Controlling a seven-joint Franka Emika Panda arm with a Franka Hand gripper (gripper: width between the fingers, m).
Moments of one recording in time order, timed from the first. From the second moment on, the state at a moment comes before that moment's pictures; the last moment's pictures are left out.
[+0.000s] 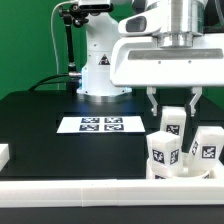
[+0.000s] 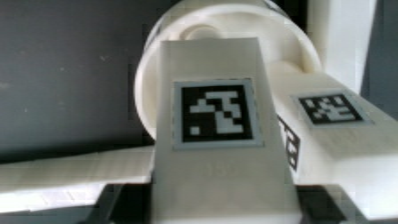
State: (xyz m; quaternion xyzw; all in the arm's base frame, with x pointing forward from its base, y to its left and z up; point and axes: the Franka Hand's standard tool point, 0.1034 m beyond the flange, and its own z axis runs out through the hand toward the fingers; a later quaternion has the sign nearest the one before) arm 0.601 0.078 0.103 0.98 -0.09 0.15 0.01
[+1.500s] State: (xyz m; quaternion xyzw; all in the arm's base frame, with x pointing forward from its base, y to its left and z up) arm 0.596 0.078 0.088 0.98 -0.08 0.17 0.01
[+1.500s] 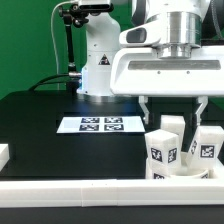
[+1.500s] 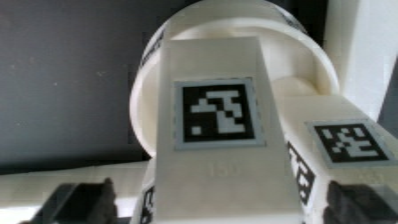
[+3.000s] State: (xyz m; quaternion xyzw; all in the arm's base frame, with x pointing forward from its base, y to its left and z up) arm 0.593 0.066 0.101 1.00 -0.09 -0.01 0.01
